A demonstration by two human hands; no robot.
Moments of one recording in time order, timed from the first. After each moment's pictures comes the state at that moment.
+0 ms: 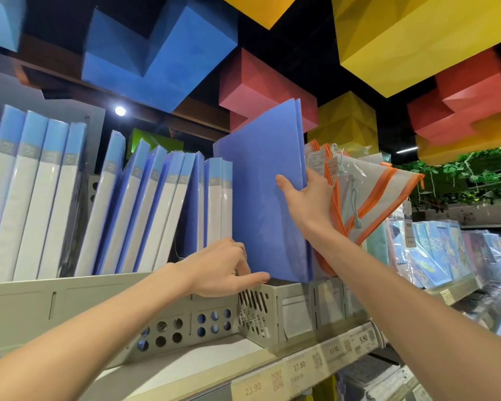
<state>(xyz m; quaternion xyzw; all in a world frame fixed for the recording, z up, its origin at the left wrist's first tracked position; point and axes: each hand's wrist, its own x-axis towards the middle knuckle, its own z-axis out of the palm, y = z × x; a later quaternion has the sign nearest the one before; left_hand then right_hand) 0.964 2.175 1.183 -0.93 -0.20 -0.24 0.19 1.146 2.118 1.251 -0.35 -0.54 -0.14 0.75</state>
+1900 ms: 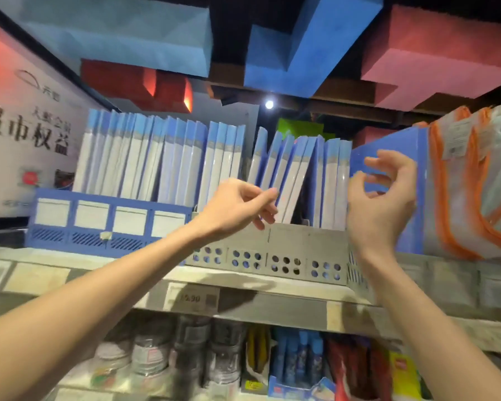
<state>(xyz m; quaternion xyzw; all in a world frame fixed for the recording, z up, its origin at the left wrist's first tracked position) 0.843 1.996 1.173 -0.74 -0.38 -0.56 -0.03 1.045 2.020 1.175 -0.19 -0.51 -0.04 0.84</state>
